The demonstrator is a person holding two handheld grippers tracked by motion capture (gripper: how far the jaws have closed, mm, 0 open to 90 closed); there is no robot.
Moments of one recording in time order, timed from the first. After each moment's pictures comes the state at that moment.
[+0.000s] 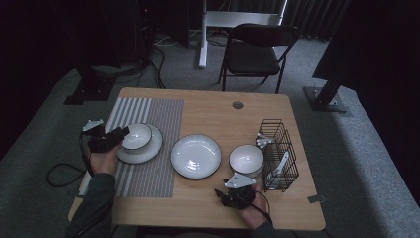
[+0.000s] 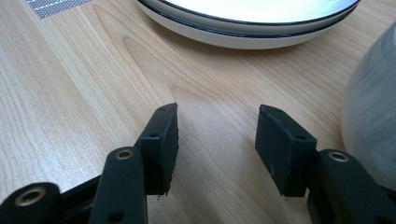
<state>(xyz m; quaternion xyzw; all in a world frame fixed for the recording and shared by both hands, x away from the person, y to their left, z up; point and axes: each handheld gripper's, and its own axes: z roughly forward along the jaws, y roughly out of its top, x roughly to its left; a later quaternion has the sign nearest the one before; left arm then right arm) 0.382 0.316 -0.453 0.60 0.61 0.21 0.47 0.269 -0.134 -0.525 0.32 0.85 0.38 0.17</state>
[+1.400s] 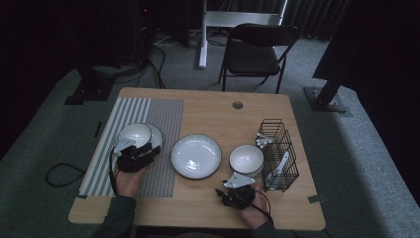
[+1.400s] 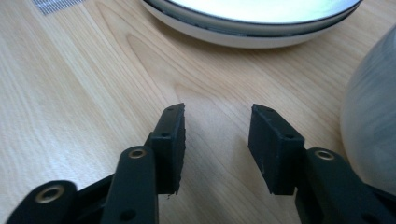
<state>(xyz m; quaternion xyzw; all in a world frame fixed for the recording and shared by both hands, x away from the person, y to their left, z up) 0.333 0.231 -0.470 0.68 0.51 0.17 0.50 0.267 -0.133 -0.519 0.32 0.86 0.37 0.17</state>
